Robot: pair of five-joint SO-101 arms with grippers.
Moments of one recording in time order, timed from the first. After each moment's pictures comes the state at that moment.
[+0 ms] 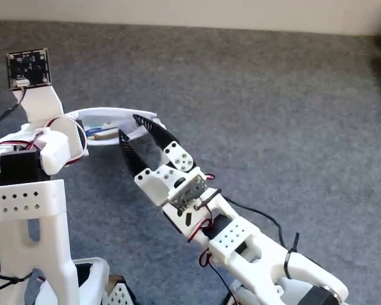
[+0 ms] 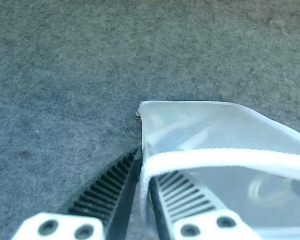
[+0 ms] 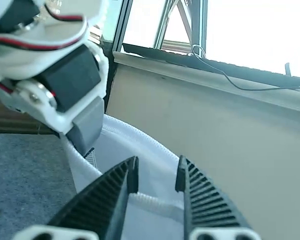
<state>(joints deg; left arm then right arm) -15.7 -33.5 23.0 72.5 9.9 -46.0 -33.0 74.2 -49.5 16.0</state>
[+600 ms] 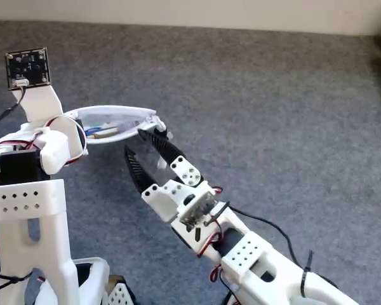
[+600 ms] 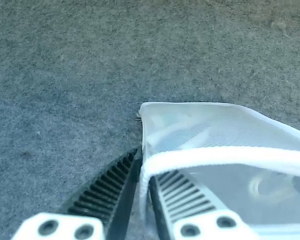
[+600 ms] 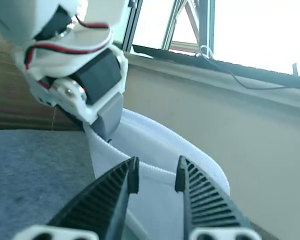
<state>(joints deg) -15.8 -33.5 23.0 72.3 9.9 -47.5 -47.0 82.6 -43.1 16.0</state>
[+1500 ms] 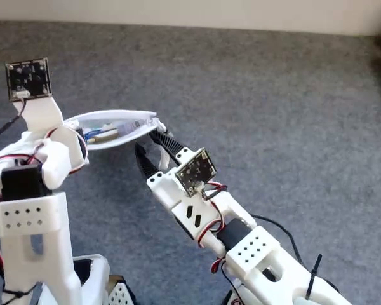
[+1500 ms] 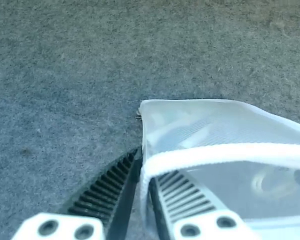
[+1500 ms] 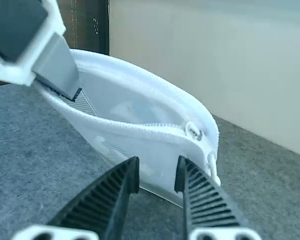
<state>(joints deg) -15.8 -44.0 27.6 72.6 9.1 -43.7 -51.8 75.1 -12.4 6.7</state>
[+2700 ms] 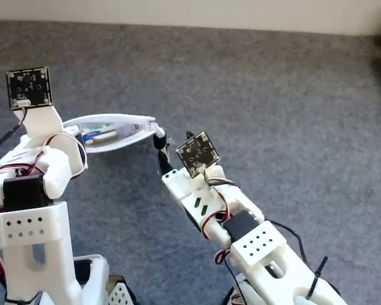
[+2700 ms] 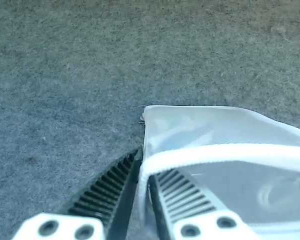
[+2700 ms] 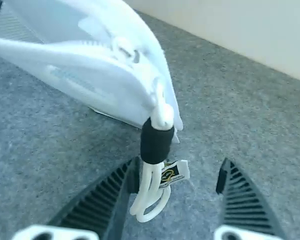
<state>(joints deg) -16.7 -47.9 32.7 69.1 7.3 -37.5 -51.8 71.7 8.7 6.6</state>
